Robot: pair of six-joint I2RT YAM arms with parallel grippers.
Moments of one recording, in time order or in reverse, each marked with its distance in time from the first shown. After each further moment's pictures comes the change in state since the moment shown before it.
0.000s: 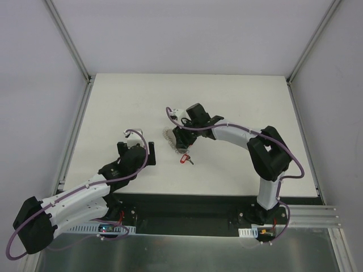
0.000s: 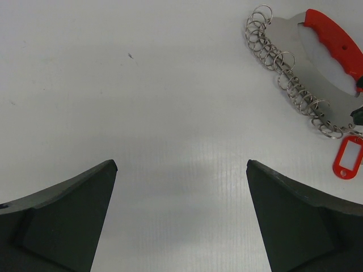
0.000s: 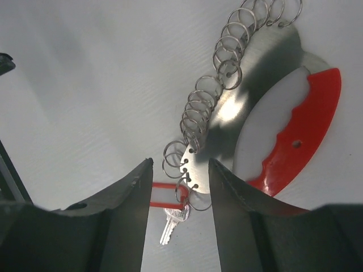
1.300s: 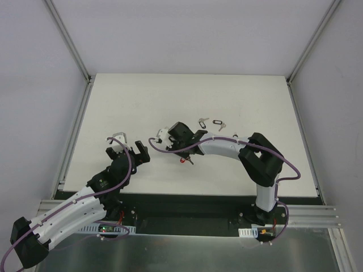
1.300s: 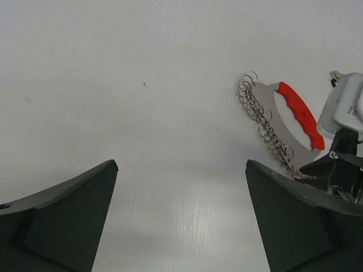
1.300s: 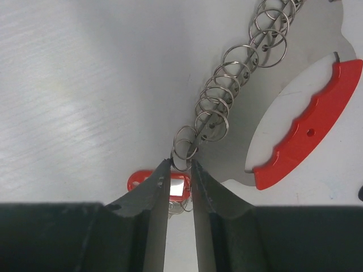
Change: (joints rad) left arm 0.000 -0.281 -0.094 0.016 -0.106 -0.121; right arm 0.239 0.011 -0.026 -0.089 0.463 -0.233
